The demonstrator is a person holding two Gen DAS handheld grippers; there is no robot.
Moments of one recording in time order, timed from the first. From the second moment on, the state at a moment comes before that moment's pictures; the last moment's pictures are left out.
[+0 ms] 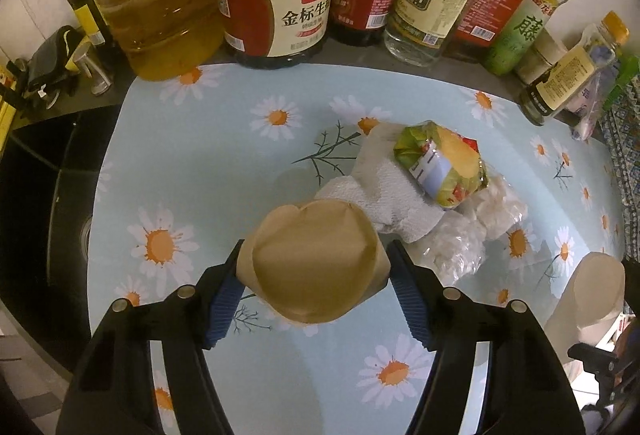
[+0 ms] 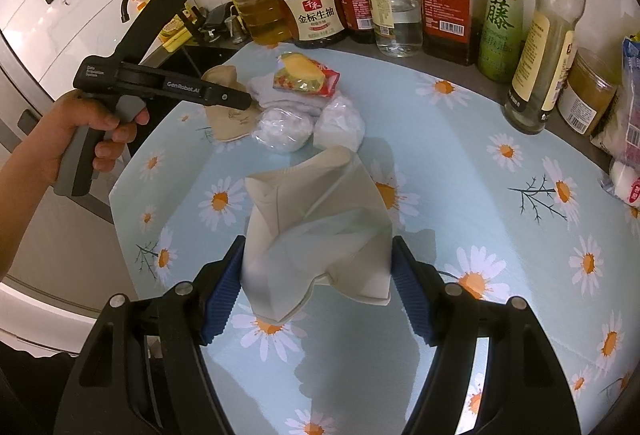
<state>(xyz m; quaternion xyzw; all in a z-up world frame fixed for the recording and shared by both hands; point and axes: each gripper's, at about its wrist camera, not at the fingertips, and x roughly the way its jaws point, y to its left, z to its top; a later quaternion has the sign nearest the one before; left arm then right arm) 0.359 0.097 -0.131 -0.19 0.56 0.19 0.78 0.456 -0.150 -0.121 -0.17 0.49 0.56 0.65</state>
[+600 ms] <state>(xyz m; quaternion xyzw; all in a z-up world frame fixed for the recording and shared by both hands) 0.308 0.096 -0.109 -0.20 0.54 0.19 0.79 0.421 -0.139 -0.112 -0.18 0.48 0.56 0.65</state>
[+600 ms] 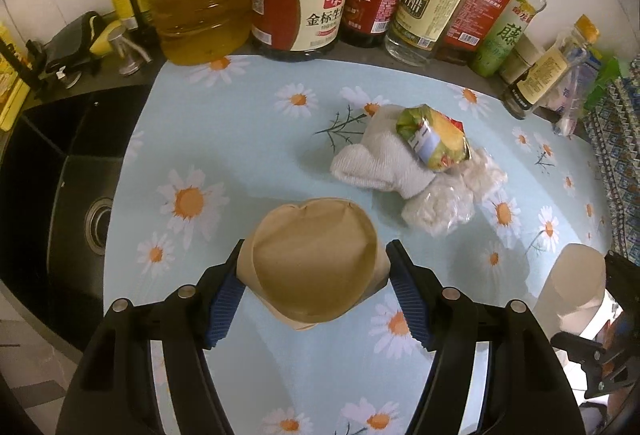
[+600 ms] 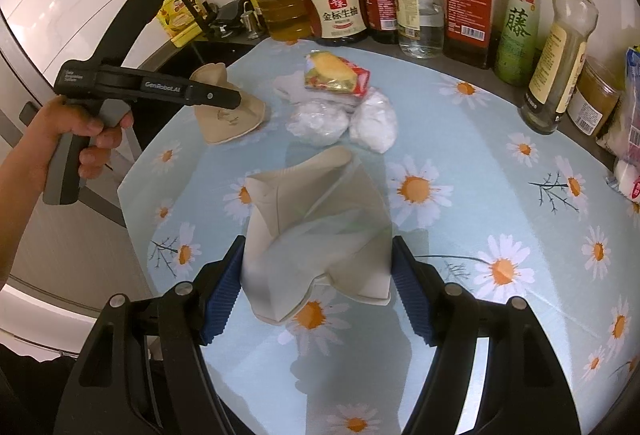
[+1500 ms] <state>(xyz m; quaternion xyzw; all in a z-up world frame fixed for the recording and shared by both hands) 0.161 0.062 -0.075 -0.23 0.49 0.13 0.83 0.285 -0.111 -0.095 -0.18 0.48 0.55 0.66</state>
